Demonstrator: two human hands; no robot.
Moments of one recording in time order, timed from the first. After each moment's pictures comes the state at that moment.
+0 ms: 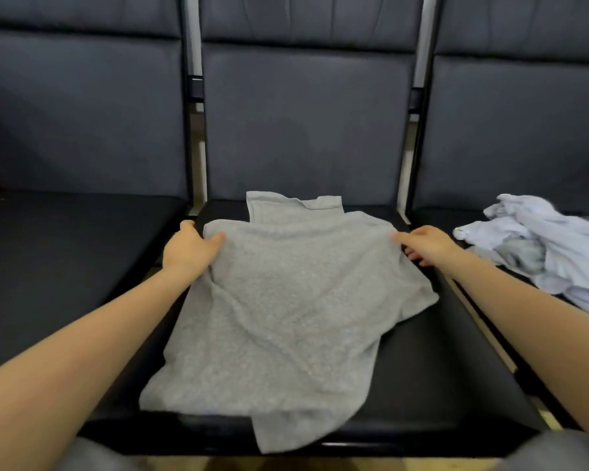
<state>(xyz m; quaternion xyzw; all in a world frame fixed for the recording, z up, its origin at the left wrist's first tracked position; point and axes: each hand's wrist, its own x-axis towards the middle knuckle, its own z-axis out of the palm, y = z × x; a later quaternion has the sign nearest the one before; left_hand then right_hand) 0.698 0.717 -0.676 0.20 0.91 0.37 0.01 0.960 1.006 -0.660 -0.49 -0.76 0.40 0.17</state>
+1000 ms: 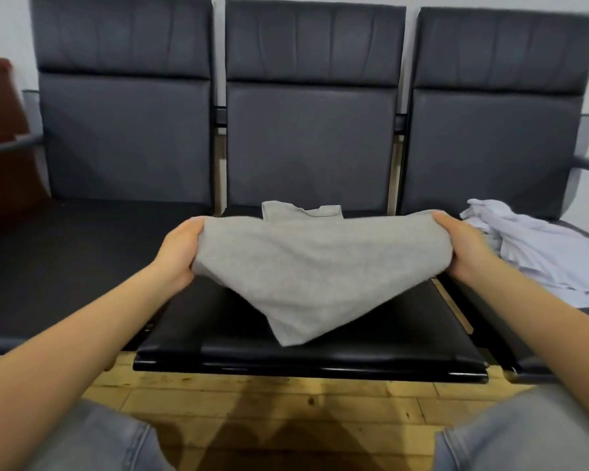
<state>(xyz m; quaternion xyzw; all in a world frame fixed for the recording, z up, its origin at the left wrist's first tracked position) 0.796 0.614 -0.611 0.15 0.65 0.72 0.20 1.057 0.918 -0.607 -0.33 -0.57 0.65 0.37</state>
